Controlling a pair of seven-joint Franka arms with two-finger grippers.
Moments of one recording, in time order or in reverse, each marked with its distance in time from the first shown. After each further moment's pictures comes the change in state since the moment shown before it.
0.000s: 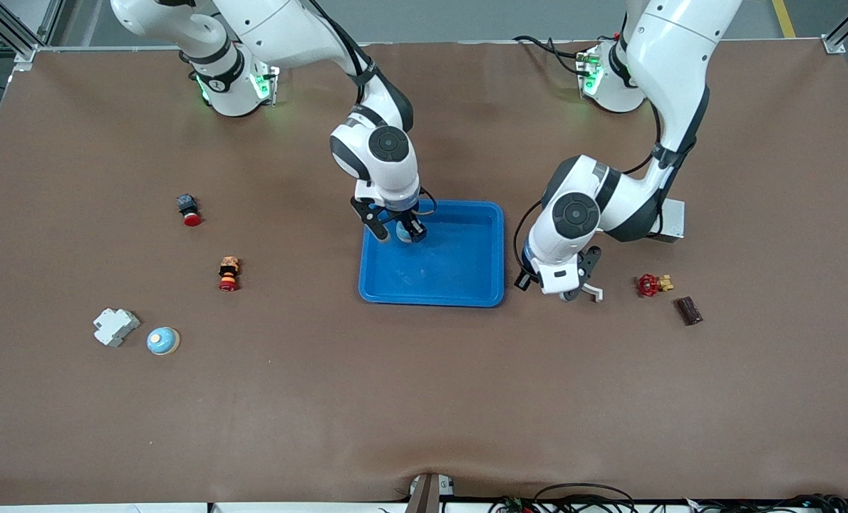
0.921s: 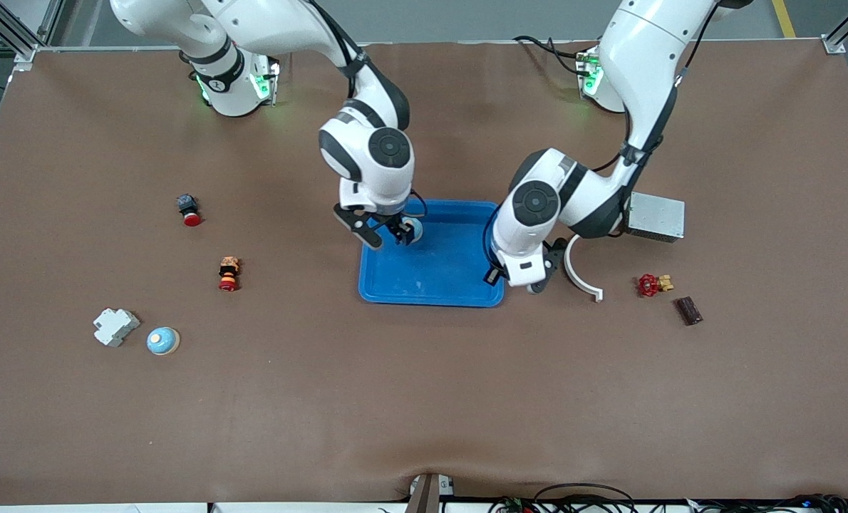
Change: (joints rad) left arm -0.112 0.026 -0.001 0.062 0.000 0.001 -0.150; right arm -0.062 -0.103 -0.029 0.081 -0.064 -0.342 -0.307
